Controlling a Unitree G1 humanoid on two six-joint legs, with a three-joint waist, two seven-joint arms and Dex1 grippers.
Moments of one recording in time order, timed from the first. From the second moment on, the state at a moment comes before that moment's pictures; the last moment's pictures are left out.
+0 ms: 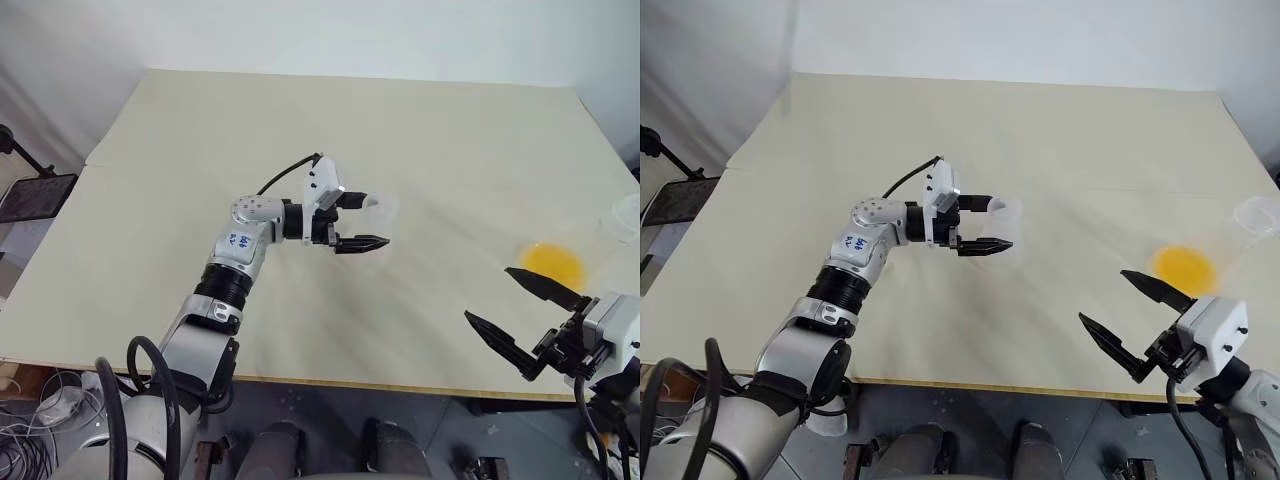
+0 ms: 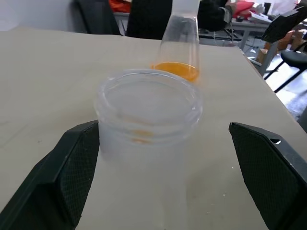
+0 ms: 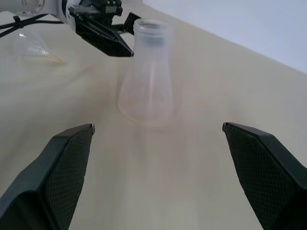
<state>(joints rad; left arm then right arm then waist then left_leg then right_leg) -1.01 0.18 -0.10 0.67 -0.19 0.11 -1.11 0.36 -0.63 -0.51 -0.58 0.60 0.13 0.84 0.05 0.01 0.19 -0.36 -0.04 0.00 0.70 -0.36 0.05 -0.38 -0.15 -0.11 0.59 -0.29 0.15</state>
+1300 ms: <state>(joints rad) -0.66 0.60 0.14 0.23 -0.31 0.24 -1.08 0.10 -0.74 -0.38 -0.34 0.59 0.16 1.03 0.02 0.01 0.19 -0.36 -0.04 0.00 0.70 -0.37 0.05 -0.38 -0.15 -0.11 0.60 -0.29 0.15</state>
